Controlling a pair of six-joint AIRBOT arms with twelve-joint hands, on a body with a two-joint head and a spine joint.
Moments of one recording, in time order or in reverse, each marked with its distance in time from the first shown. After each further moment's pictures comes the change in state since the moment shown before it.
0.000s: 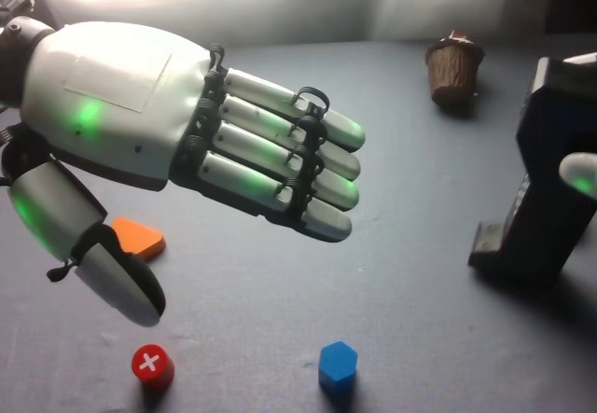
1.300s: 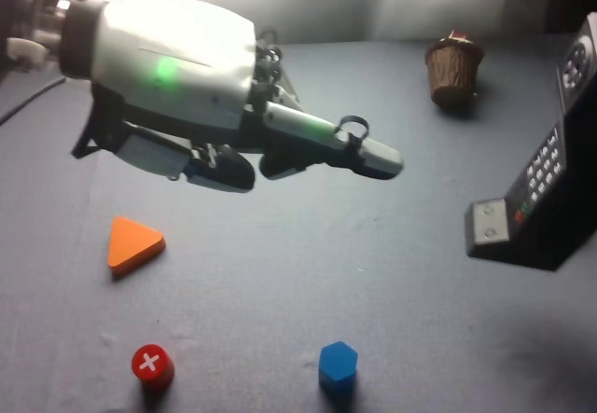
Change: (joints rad) left arm -0.041 -0.063 0.007 0.024 0.212 -0.160; right arm -0.048 0.066 0.016 -0.190 0.164 0.205
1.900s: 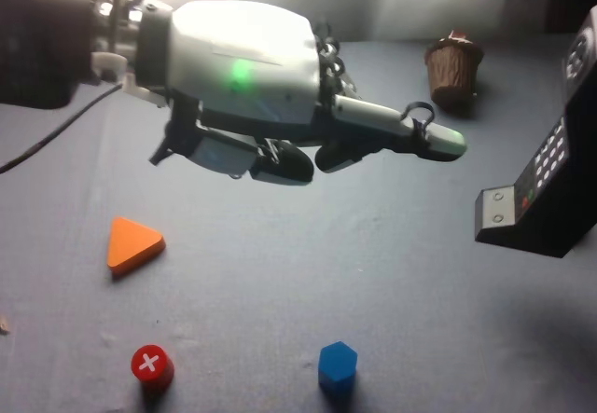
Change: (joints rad) left arm 0.027 -0.048 -0.050 -0.082 0.178 0.062; right arm 0.032 -0.021 0.010 0.049 -0.002 -0.057
